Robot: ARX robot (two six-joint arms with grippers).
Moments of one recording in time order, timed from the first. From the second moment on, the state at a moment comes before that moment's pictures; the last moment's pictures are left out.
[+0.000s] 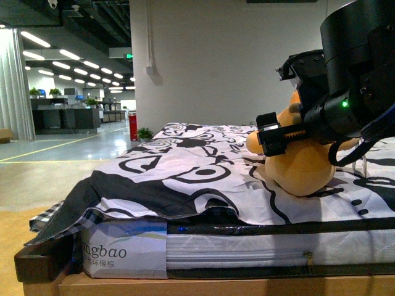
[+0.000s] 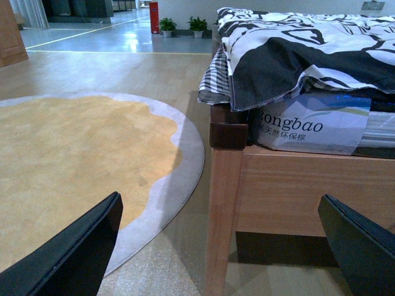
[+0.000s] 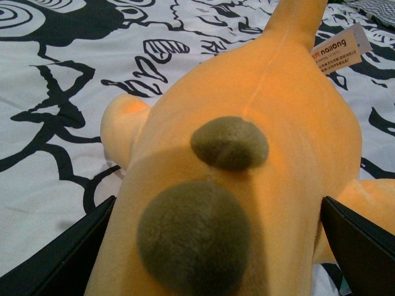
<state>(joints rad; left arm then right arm) 0.00 0.00 0.01 0.00 0.00 -0.01 0.21 1.84 1.39 0.26 0.29 -0.12</state>
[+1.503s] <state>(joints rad) 0.00 0.00 0.01 0.00 0.00 -0.01 -0.07 0.86 0.70 0.34 -0.42 0.22</state>
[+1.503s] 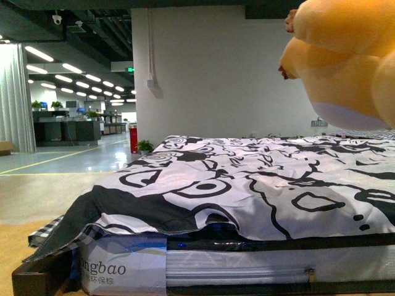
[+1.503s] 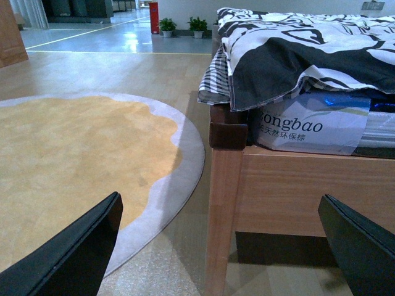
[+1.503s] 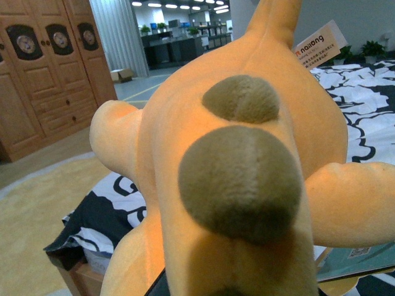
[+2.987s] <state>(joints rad) 0.00 0.00 0.01 0.00 0.00 -0.01 0.05 0.03 0.01 0.16 -0.24 0.11</state>
